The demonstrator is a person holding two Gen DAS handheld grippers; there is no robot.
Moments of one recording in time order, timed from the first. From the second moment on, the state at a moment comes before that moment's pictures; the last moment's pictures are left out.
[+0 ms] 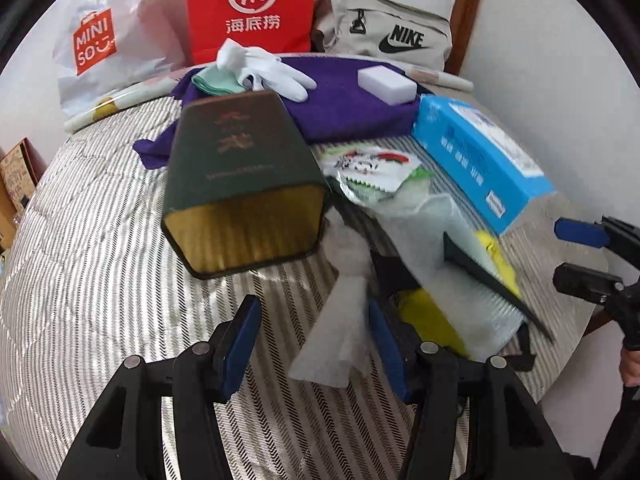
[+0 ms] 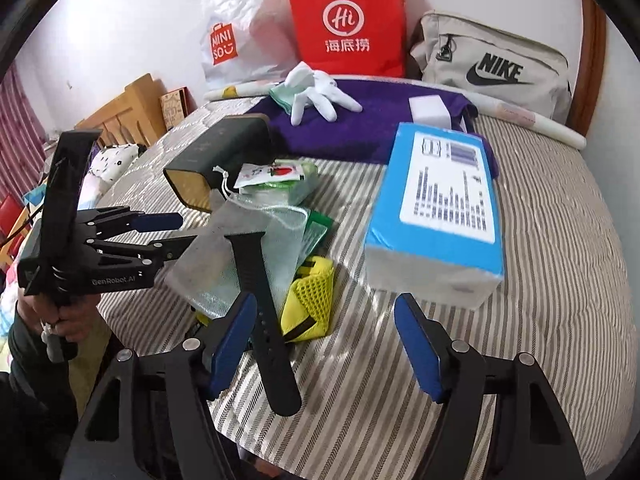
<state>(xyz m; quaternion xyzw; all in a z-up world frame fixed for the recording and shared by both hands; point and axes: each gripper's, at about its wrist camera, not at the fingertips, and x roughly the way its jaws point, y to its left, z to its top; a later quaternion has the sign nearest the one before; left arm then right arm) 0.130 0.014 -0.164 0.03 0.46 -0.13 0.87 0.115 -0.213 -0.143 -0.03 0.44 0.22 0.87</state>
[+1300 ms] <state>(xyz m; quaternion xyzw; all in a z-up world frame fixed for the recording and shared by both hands) 0.114 0.051 -0.170 -0.04 0.46 -0.09 0.88 0.123 -0.183 -0.161 -0.07 0.46 0.24 0.85</state>
